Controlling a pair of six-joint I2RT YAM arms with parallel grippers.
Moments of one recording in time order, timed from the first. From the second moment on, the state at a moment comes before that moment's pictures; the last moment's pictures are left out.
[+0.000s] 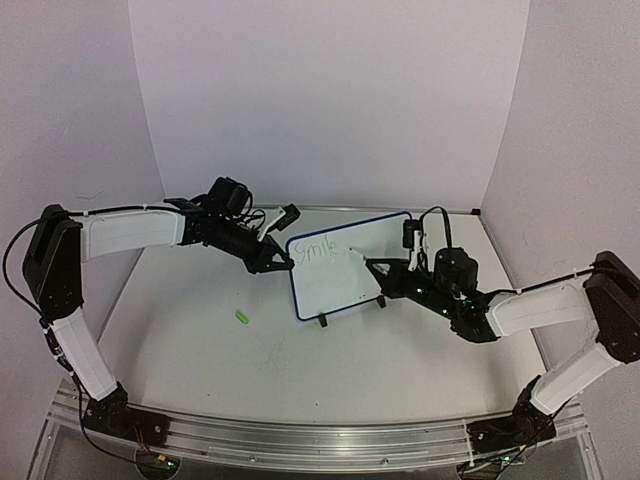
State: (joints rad) left arm -0.63 1.73 1.30 -0.38 0.57 0.21; right arm 0.75 1.49 0.59 0.75 -0.02 0.54
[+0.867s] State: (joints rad) left arm -0.63 1.73 1.30 -0.38 0.57 0.21; right arm 0.72 1.54 0.66 0.73 0.01 0.49
